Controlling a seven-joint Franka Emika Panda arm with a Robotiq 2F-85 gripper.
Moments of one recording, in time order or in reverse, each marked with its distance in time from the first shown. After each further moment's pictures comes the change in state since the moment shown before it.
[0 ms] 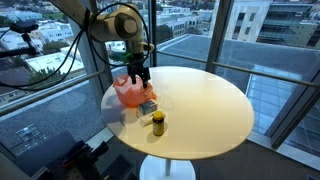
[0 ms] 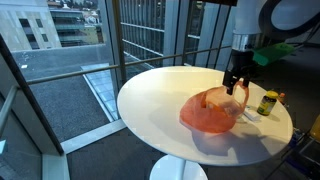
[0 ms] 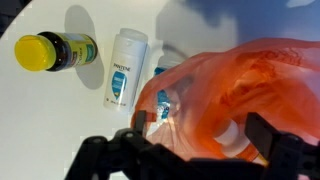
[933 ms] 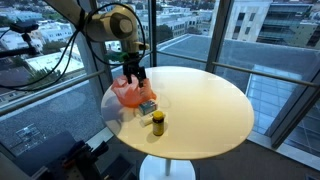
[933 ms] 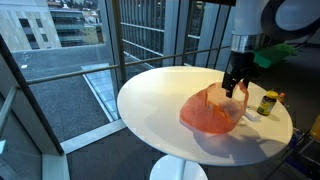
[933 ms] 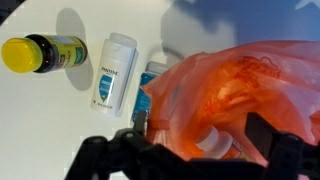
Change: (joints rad) arm 0.027 -0.016 0.018 -0.019 0.000 -0.004 0.000
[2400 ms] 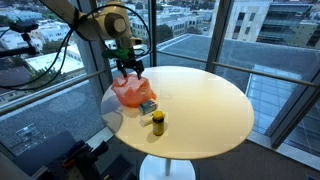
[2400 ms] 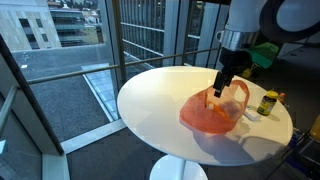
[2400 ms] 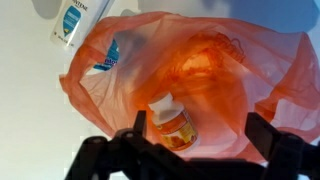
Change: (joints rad) arm 0.010 0.014 0.058 0.007 0.011 0.142 -0.256
